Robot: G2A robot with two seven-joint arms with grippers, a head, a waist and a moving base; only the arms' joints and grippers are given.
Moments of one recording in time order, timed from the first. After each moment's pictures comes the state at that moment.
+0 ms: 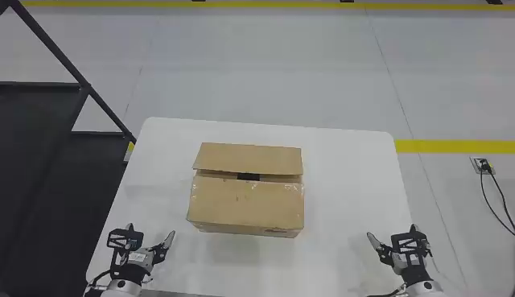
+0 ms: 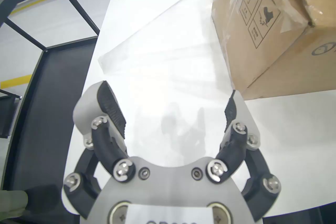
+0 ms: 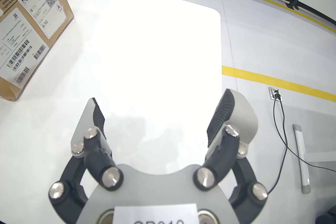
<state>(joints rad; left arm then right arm) 1.73 -1.15 -1.60 -1.80 1.33 0.00 0.00 -1.73 -1.15 1.60 -1.80 -1.33 0.00 0.00</state>
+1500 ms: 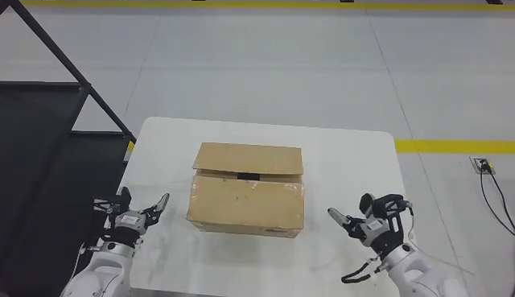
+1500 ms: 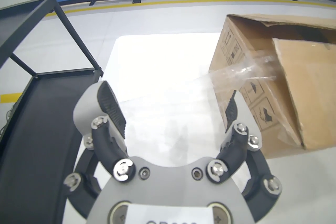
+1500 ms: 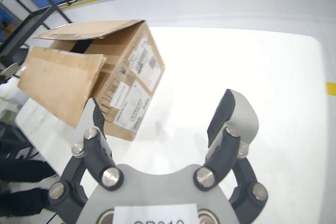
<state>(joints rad) 1.47 -1.15 -1.63 -1.71 1.24 -0.11 0.00 -1.46 -1.16 1.50 -1.88 -0.81 -0.32 0.38</state>
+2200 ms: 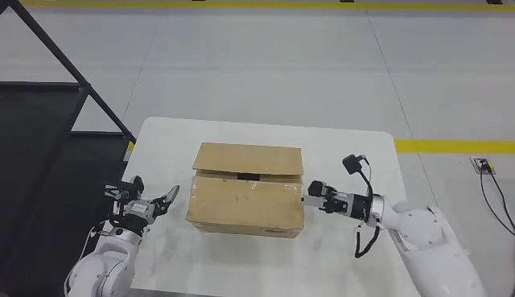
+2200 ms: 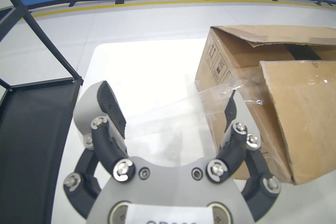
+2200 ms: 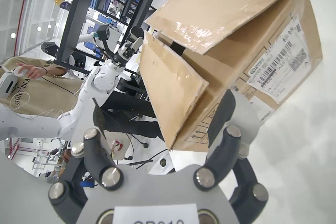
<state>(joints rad) 1.39 -1.15 -1.60 -1.65 1.17 -0.21 -0.04 -0.97 -1.15 1.32 -1.44 -0.02 -0.50 0.99</state>
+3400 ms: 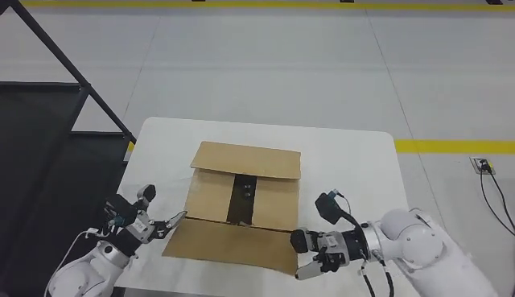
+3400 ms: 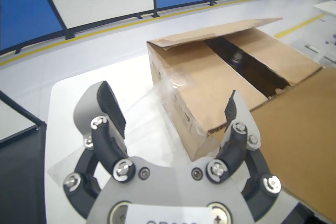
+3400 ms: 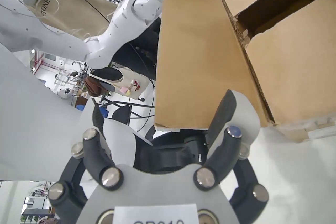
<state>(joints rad) 1.47 -1.10 -1.72 -1.67 1.32 -0.76 0.15 -0.97 -0.92 1.04 -1.66 0.20 -0.67 1.15</state>
